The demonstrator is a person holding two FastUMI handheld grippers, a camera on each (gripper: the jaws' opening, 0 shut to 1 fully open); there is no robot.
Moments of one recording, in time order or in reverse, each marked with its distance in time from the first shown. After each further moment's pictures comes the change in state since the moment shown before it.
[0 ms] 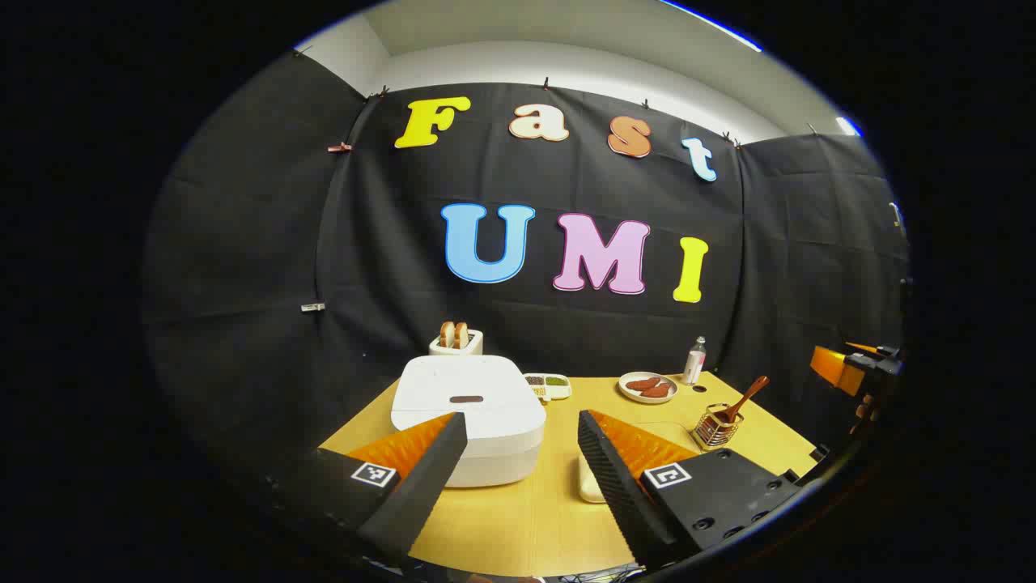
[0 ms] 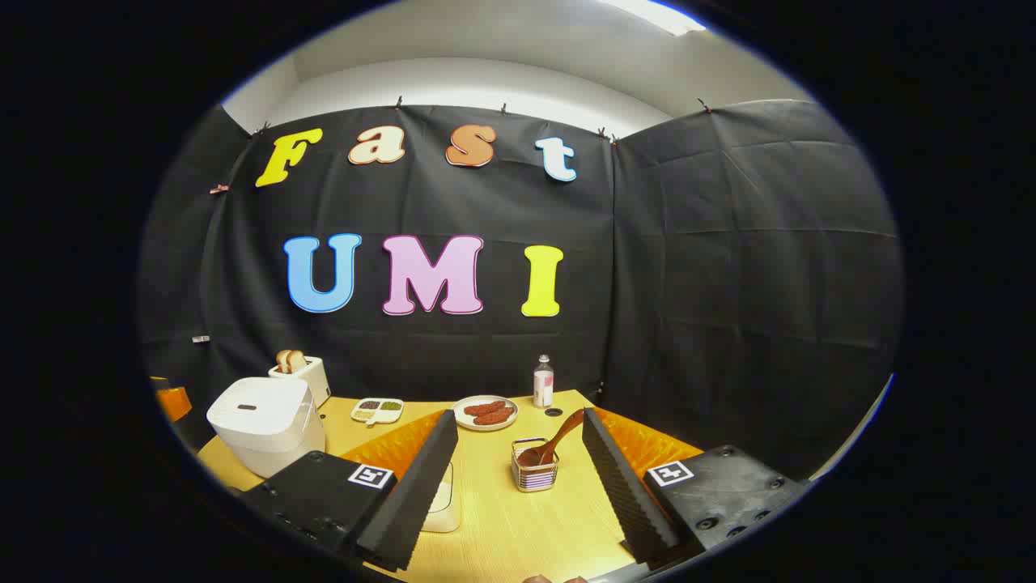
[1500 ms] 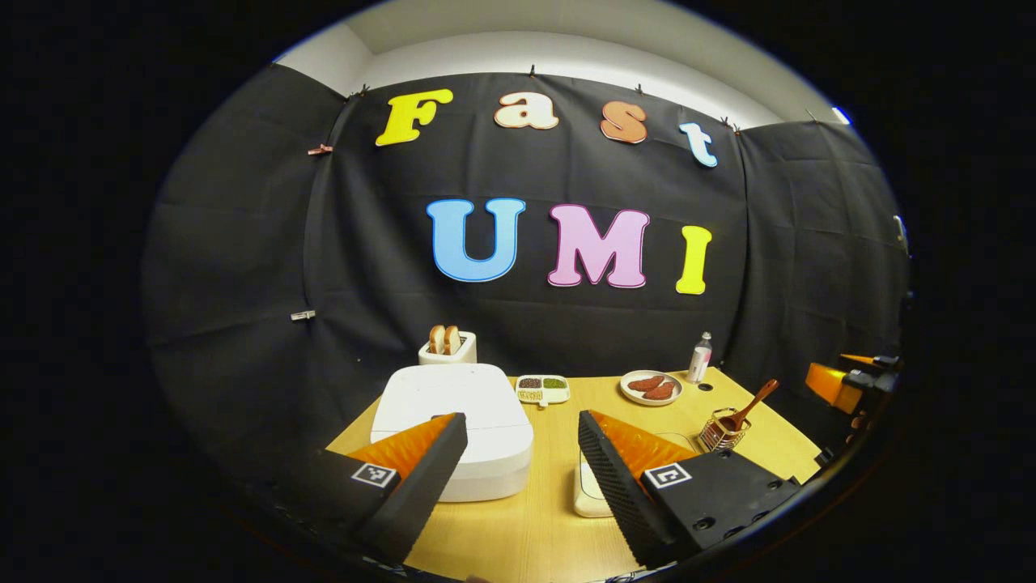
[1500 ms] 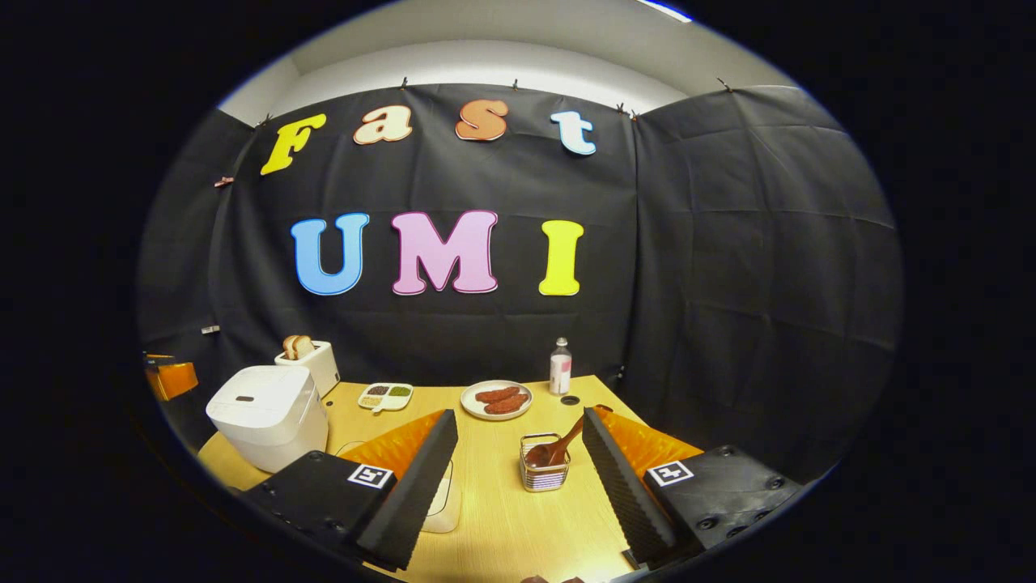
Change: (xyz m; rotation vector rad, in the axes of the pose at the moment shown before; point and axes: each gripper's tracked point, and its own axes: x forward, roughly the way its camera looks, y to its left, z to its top) left arm 0.058 -0.028 0.029 0.021 0.045 -0.004; right arm 0.054 0.001 -0.021 -0.005 0.101 0.093
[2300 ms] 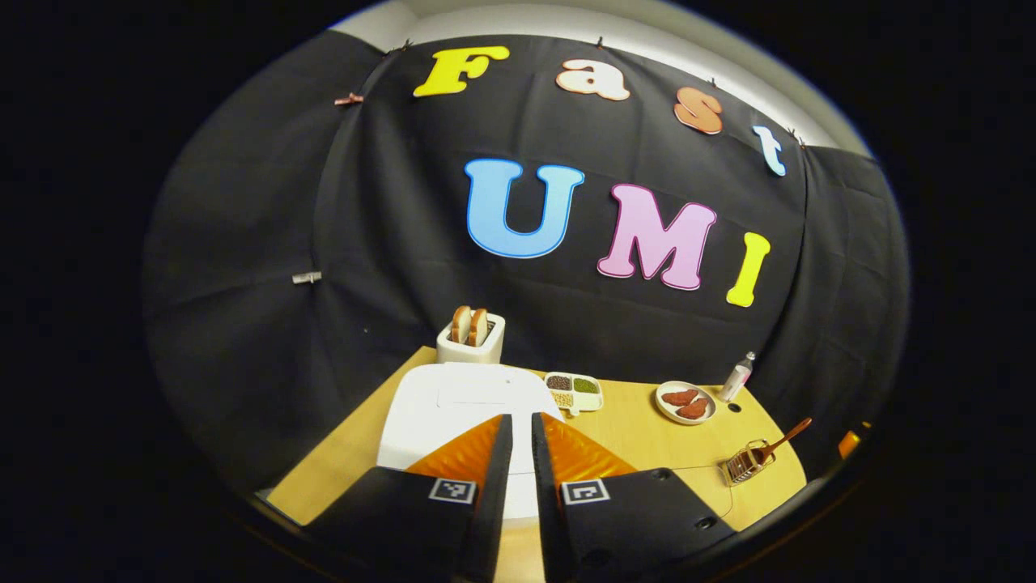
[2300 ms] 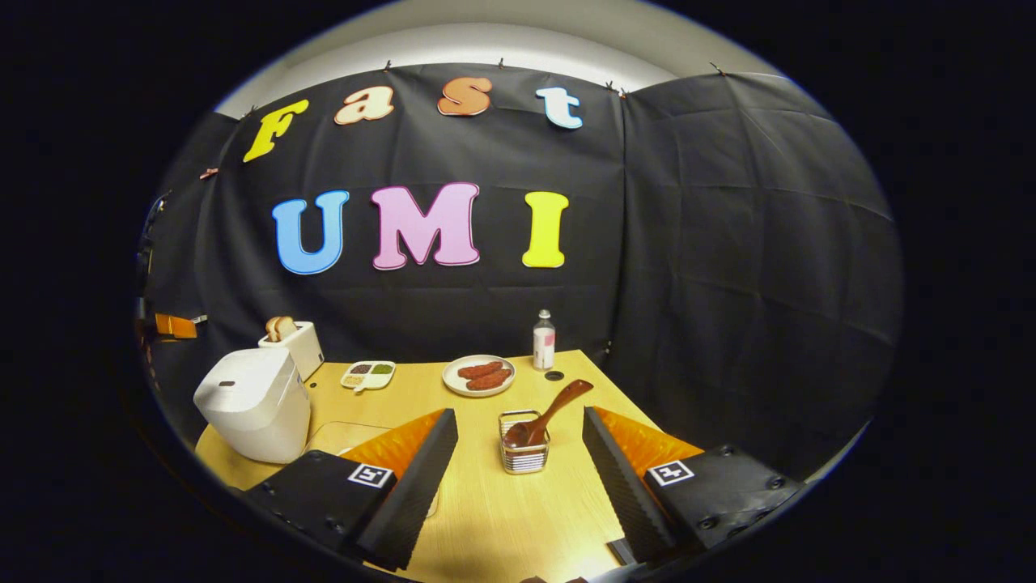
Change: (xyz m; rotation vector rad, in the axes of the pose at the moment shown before) left arm 0.124 0.088 0.002 -0.163 0.137 0.078; right arm -0.002 -0.049 -0.032 0.018 0.105 -0.089
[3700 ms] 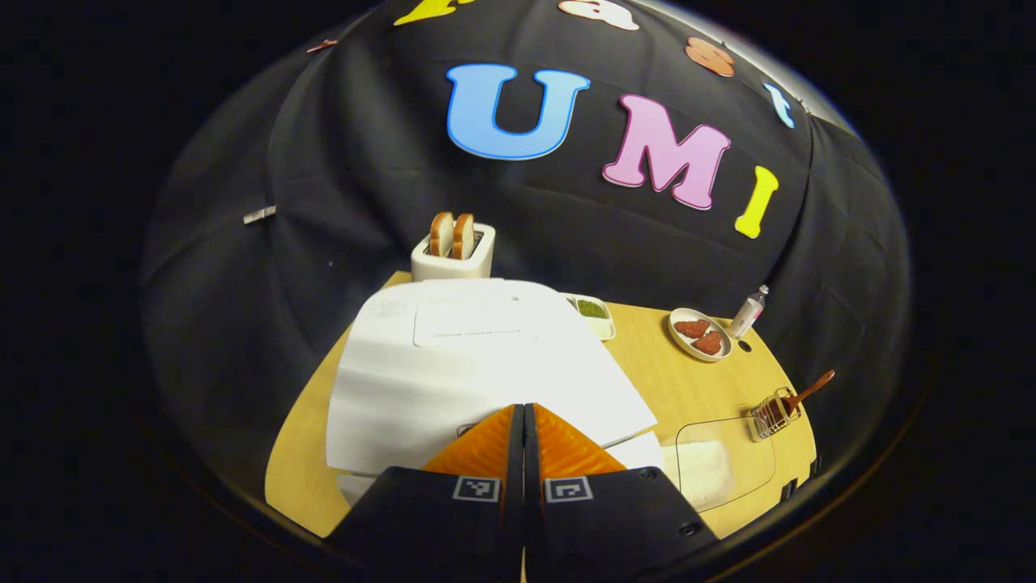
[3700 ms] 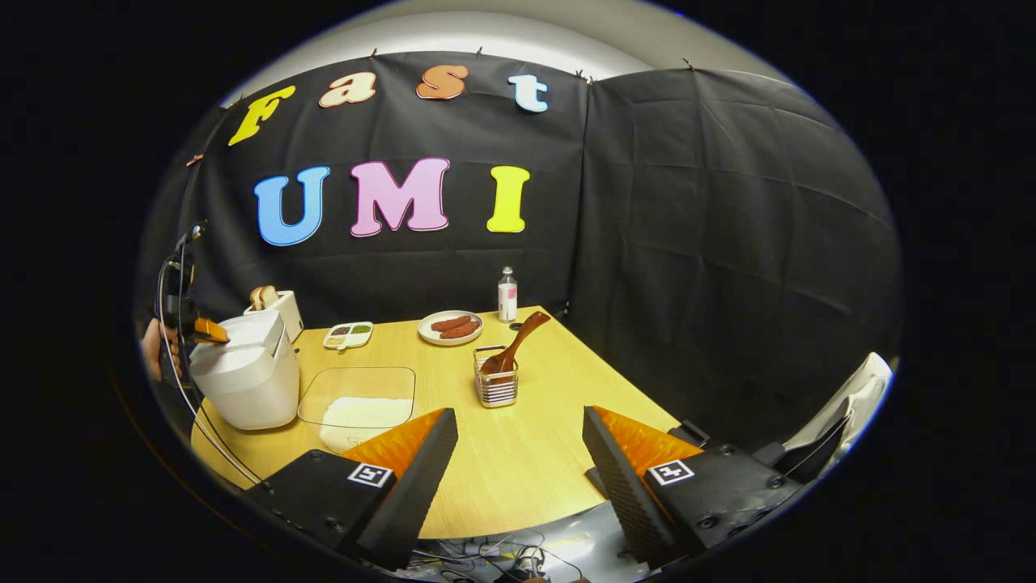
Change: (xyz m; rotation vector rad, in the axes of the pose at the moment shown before) left arm 0.070 0.025 -0.056 0.073 0.206 -0.112; right arm -0.114 0.001 -0.042 -0.010 0.063 -0.153
